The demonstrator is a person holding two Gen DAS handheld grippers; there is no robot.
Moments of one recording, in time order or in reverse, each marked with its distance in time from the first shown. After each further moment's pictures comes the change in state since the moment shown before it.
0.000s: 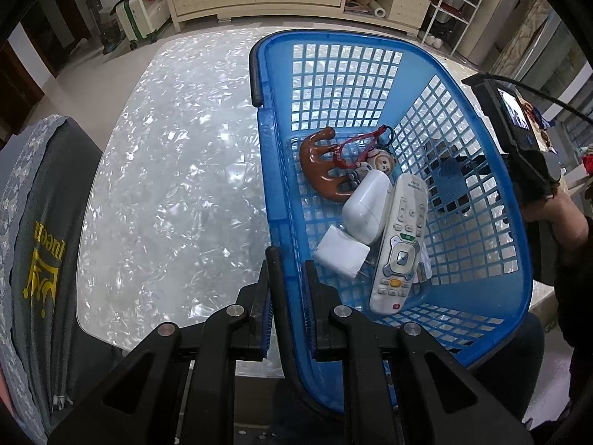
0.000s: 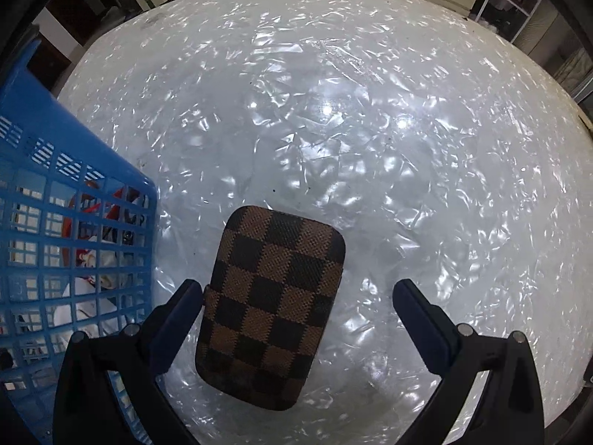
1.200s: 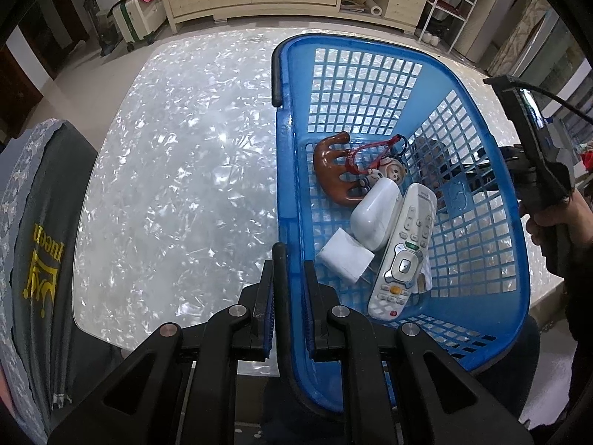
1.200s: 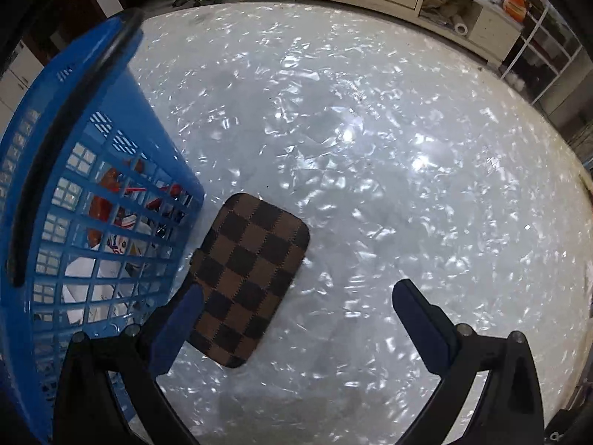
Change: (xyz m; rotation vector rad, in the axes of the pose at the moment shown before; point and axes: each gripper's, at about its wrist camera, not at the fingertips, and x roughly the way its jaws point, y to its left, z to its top) left arm 0.013 0.000 0.007 0.012 0.002 0.000; right arm -0.071 -0.033 -0.047 -0.200 -0.065 0.029
